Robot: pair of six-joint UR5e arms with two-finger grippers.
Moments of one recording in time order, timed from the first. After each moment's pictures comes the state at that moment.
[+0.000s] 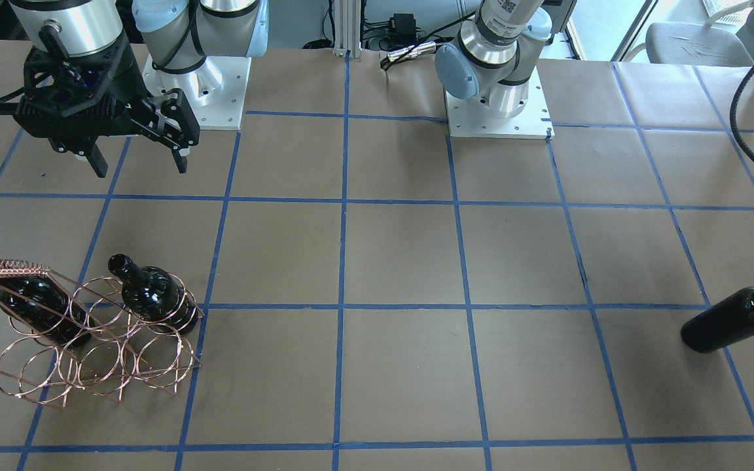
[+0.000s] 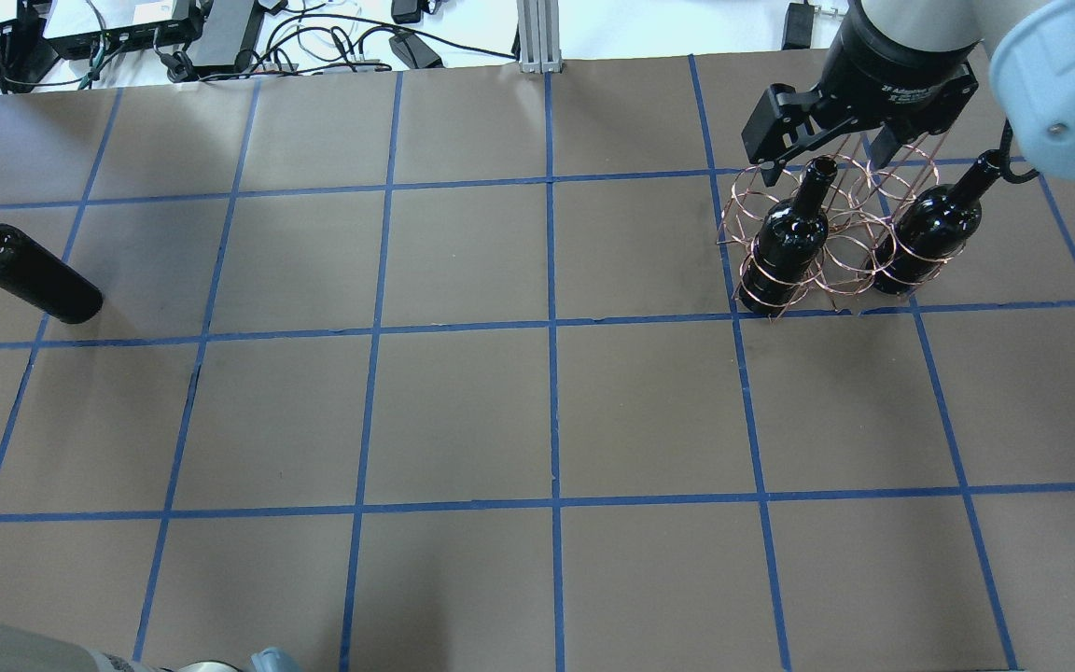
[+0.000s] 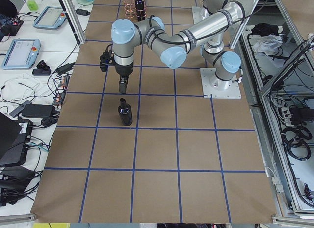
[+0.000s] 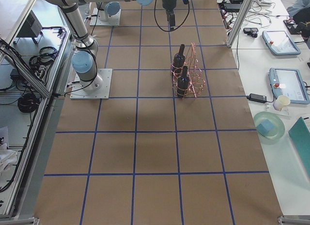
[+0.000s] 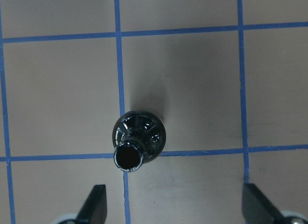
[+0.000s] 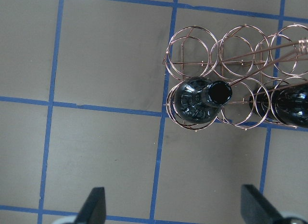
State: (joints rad) left arm -0.92 -1.86 -1.34 -1.41 1.51 0.68; right arm 1.59 -1.58 1.56 -1.67 -1.58 -0.10
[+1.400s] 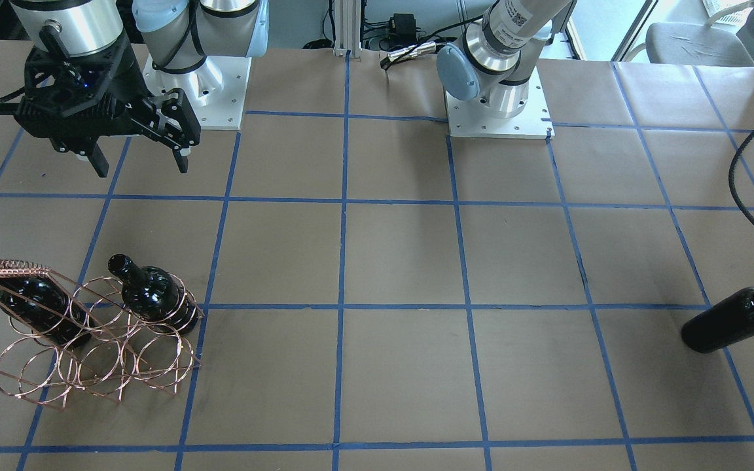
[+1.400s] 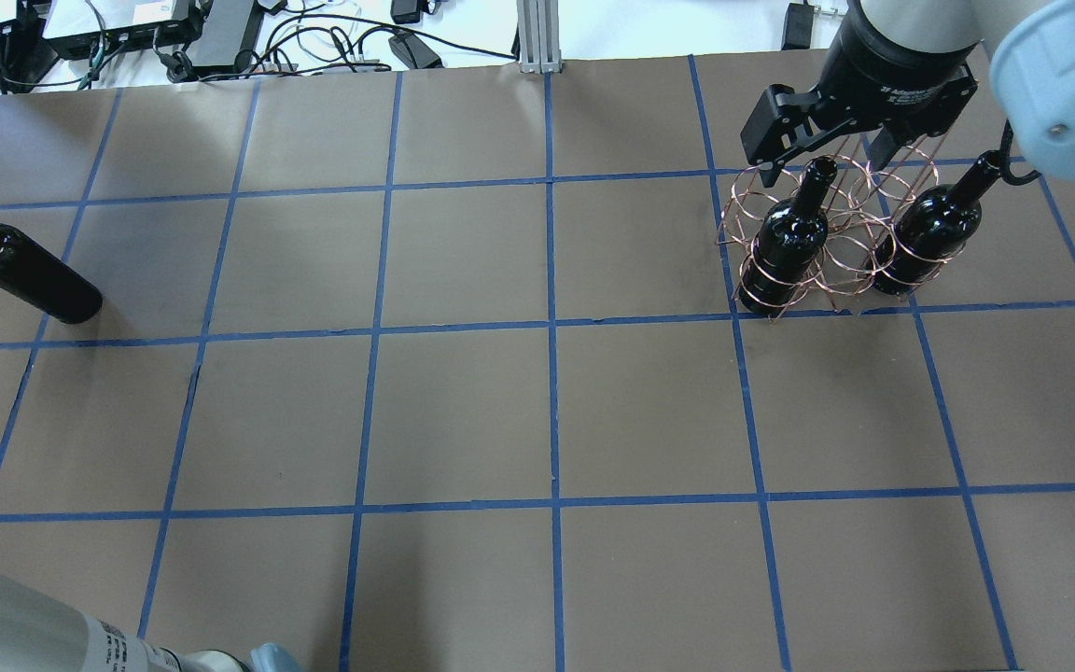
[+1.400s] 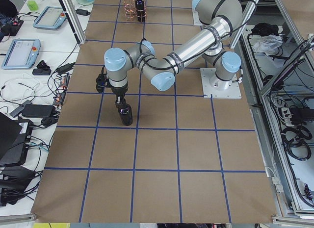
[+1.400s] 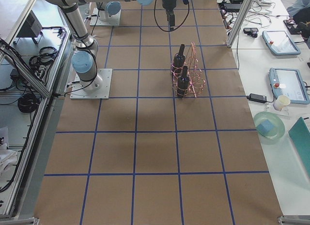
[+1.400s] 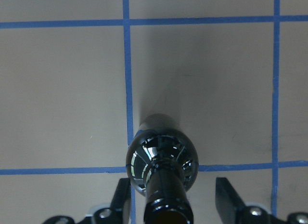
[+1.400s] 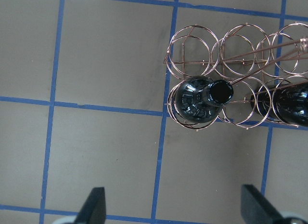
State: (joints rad) left arm -0.91 -1.98 -1.34 -1.35 1.52 0.68; right arm 1.59 -1.58 1.56 -1.67 -1.58 -0.10
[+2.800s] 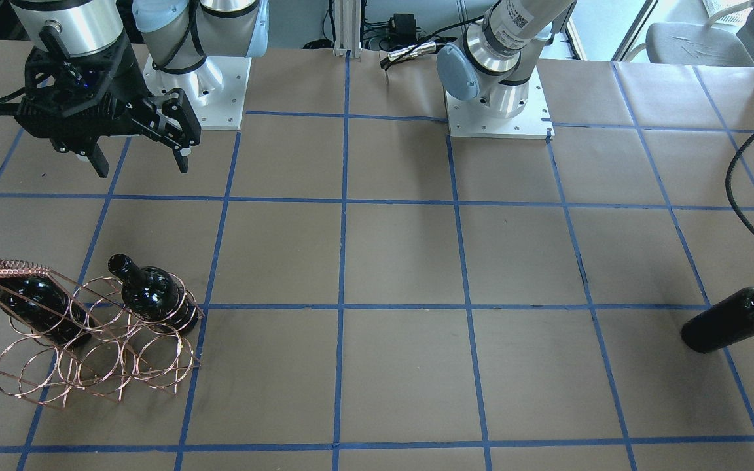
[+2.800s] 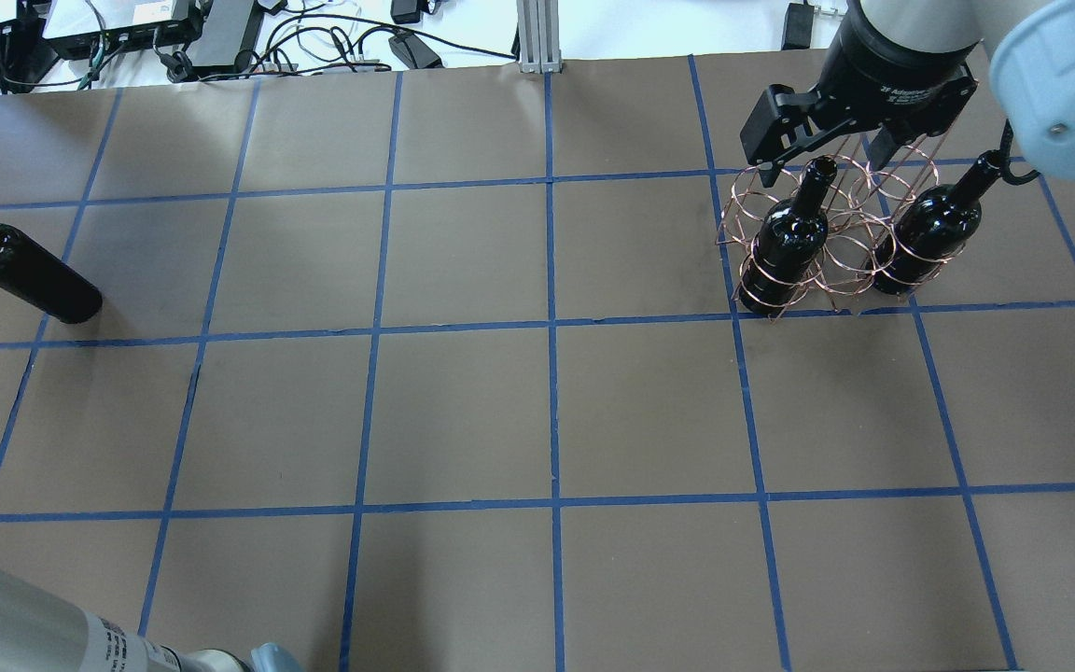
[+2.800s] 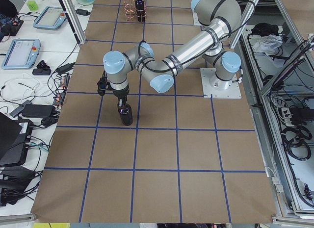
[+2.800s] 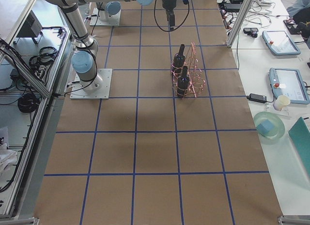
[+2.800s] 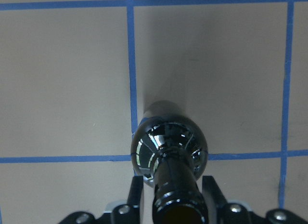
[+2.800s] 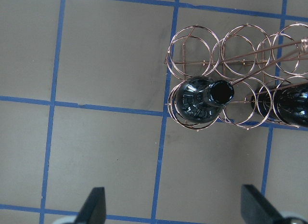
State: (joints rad) left arm -0.91 -1.99 -1.34 -1.37 1.56 0.68; right arm 1.59 -1.58 1.56 -1.67 -1.58 -0.10
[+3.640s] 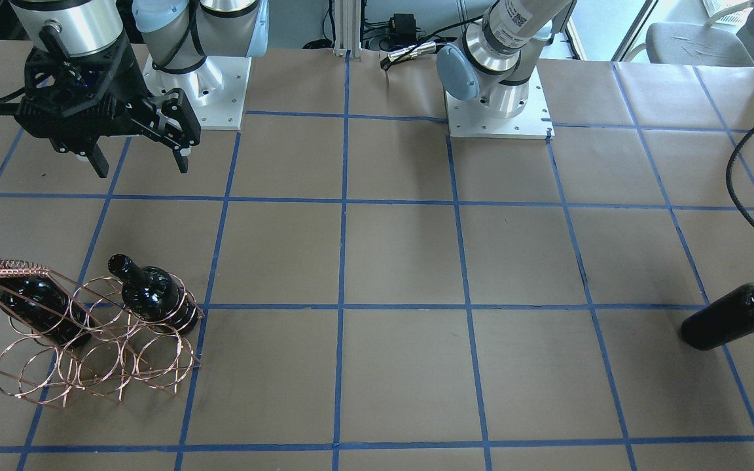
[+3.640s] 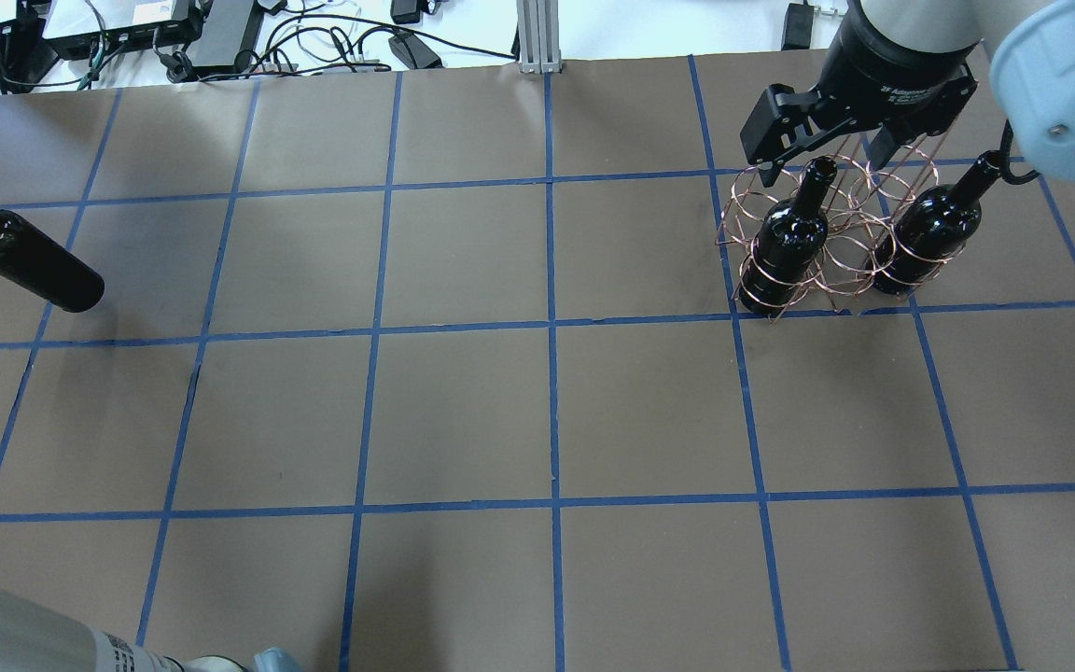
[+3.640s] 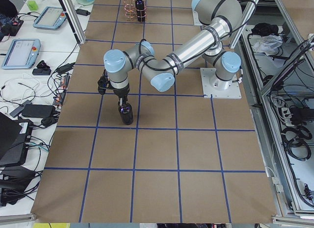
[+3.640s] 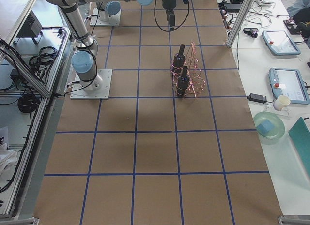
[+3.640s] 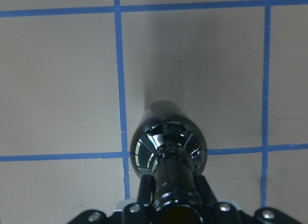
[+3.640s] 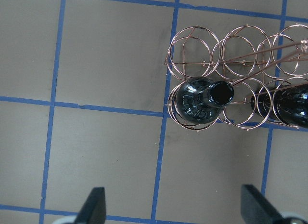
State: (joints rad) left arm -0.95 -1.91 -1.35 -1.41 1.55 0.66; right arm 1.59 -1.58 1.56 -1.67 -1.58 -0.10
